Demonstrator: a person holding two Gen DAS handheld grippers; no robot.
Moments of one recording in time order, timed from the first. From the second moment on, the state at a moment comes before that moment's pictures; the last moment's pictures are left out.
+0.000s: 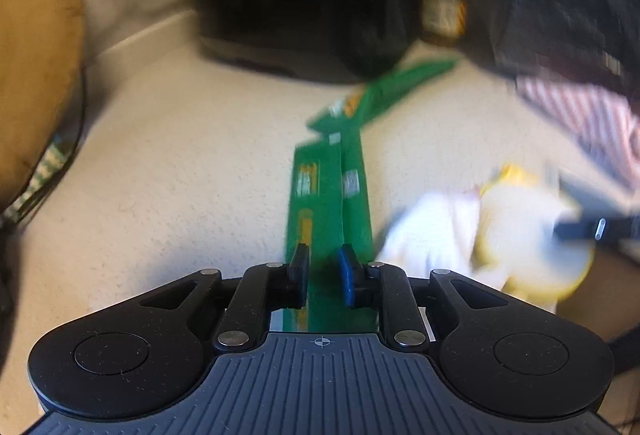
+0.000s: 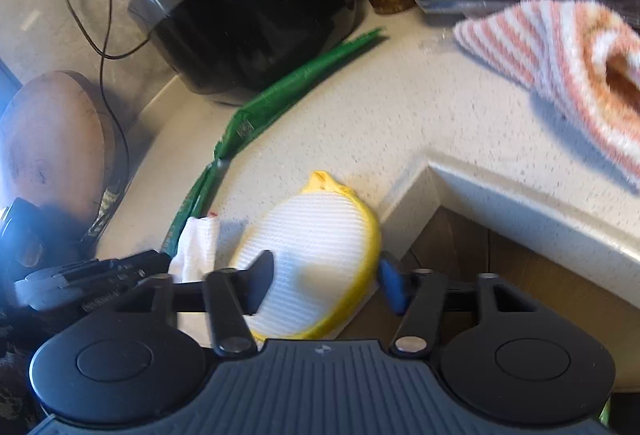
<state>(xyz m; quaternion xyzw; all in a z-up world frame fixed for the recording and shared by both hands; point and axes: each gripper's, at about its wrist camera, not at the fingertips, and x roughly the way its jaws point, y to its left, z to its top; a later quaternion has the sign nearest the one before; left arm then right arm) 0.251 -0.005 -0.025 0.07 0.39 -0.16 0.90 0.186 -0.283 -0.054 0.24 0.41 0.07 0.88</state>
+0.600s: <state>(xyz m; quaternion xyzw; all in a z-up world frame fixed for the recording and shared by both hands) 0.237 -0.053 -0.027 0.06 0.40 -0.30 0.87 0.186 -0.250 -0.061 0.32 0.43 0.14 0.83</state>
